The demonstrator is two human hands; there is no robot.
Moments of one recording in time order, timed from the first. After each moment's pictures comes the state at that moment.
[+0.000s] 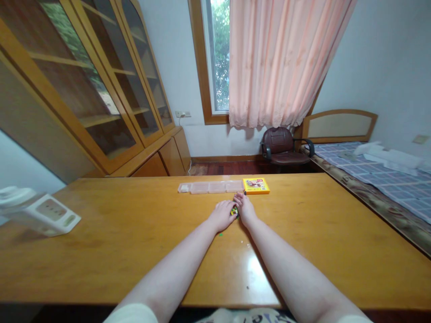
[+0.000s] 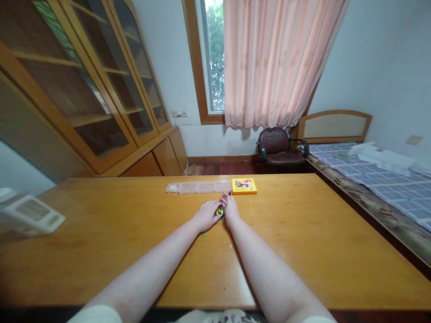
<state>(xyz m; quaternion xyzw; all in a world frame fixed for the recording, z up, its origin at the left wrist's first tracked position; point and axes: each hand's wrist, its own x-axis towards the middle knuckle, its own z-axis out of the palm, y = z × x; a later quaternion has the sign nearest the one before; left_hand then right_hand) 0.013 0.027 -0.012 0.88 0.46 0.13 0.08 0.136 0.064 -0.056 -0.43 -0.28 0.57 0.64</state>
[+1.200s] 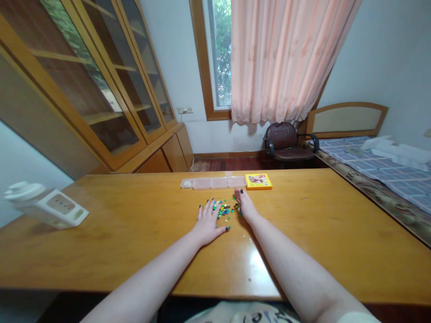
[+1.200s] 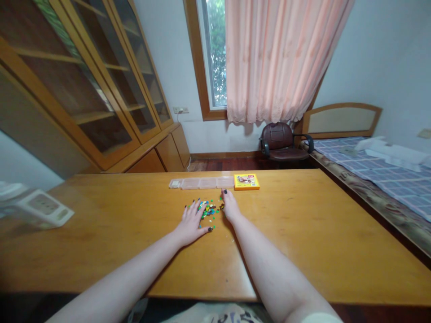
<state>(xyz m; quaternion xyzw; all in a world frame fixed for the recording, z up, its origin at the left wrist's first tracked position) -0.046 -0.024 -0.015 0.81 0.57 0.07 0.08 0.136 0.048 -0.052 -0.43 -0.37 0.55 0.62</state>
